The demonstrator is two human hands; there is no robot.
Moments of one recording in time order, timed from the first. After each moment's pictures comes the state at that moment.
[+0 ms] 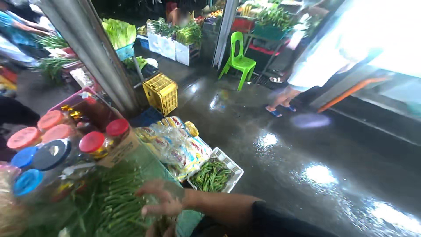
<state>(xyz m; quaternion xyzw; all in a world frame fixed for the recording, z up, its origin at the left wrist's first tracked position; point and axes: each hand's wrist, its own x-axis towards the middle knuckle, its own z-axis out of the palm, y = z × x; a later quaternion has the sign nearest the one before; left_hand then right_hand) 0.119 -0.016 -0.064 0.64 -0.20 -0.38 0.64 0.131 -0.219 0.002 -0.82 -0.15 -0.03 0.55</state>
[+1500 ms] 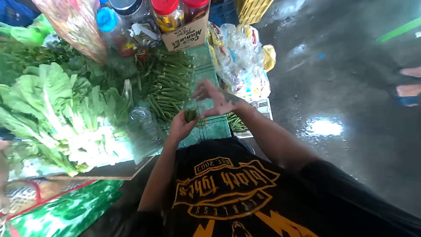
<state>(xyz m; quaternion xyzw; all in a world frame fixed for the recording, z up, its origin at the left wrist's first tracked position) 0.139 0.004 -0.073 0.82 -0.07 -0.32 0.47 0.159 -0.230 -0.056 -0.80 -0.18 0.14 0.56</state>
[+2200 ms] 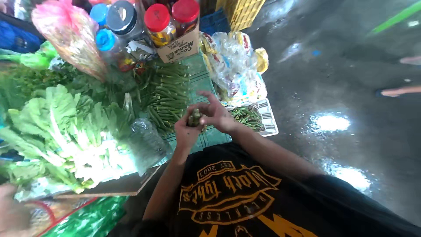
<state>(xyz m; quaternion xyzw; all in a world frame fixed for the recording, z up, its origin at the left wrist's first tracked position) 0.122 -0.035 -0.048 0.80 -0.06 -0.10 0.59 0.109 -0.200 -0.038 -0.56 -0.03 0.08 0.82</state>
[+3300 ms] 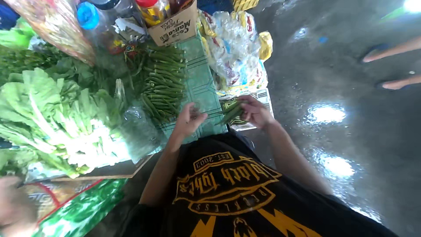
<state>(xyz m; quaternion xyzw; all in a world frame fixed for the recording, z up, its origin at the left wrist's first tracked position) 0.126 -0.031 -0.077 0.79 -0.08 -0.36 0.49 0.015 -0.334 -0.133 -0.58 0.24 0.14 0.76</state>
